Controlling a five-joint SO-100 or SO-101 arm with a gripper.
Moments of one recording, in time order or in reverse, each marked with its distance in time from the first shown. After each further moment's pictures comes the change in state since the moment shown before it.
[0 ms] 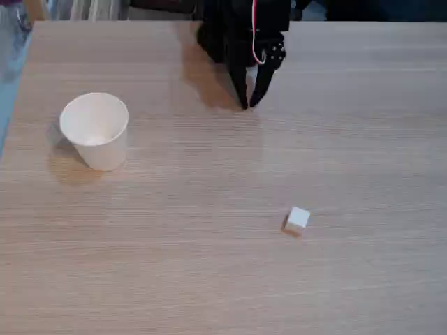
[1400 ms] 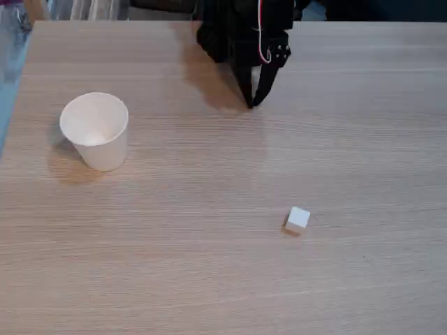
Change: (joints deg) arm -3.5 0.0 -1.1 0.9 -0.1
